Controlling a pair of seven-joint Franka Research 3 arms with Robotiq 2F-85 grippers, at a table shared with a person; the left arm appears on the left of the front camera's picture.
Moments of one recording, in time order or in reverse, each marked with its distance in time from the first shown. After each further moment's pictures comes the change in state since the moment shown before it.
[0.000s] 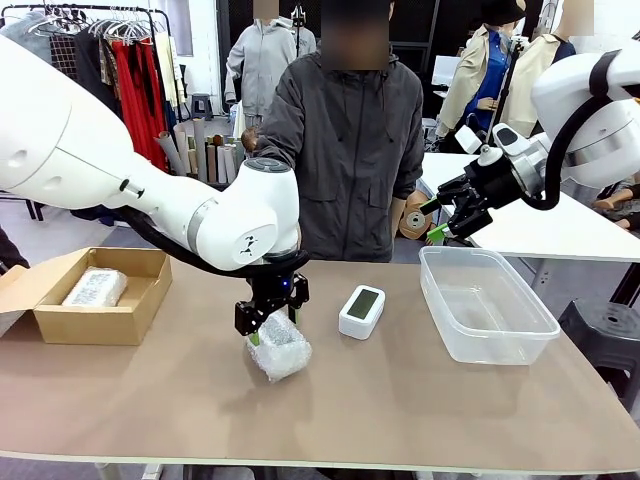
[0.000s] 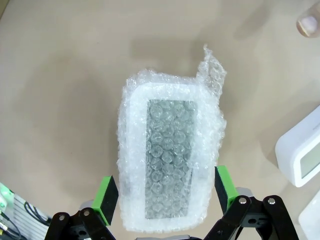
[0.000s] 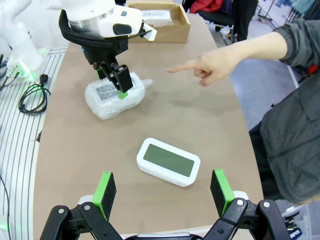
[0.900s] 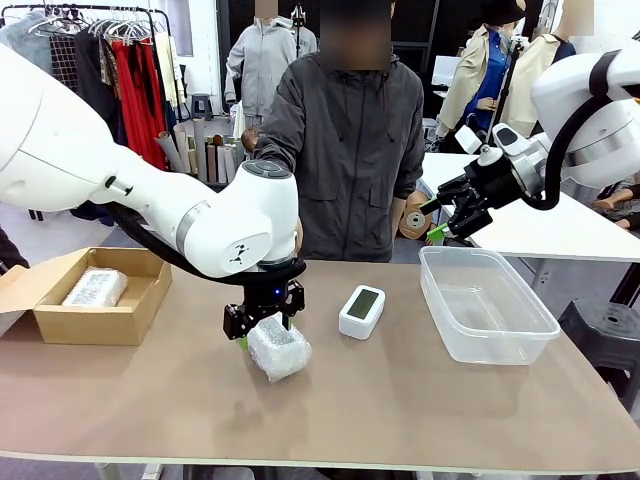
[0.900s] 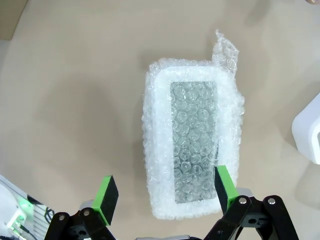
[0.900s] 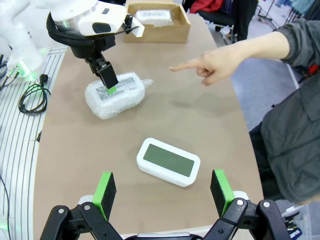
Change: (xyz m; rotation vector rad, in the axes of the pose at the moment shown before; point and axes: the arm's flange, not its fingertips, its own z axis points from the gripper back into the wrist) left arm -0.020 0.021 0.011 0.026 -0.057 -0.113; right arm 0.000 0.000 0.000 0.000 0.000 0.000
